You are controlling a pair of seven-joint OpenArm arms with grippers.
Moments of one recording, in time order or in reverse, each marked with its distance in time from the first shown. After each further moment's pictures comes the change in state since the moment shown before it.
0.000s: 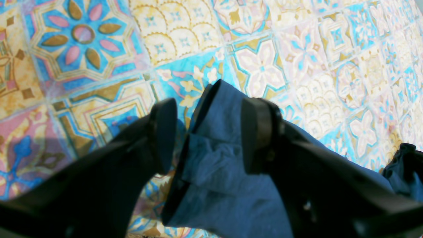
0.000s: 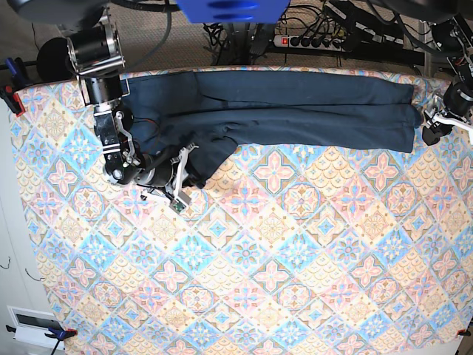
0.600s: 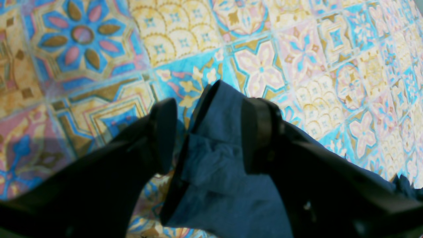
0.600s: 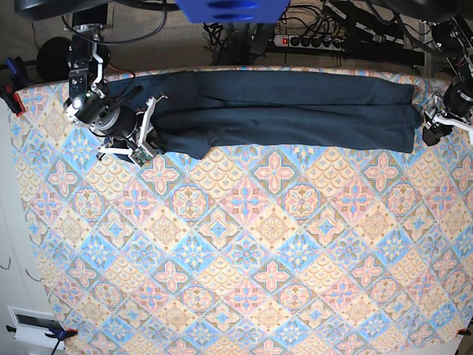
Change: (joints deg) left arm -0.3 0.2 0.0 0.0 0.0 0.1 0.0; right arm -28.1 1.2 19.9 39.9 -1.4 2.0 -11.0
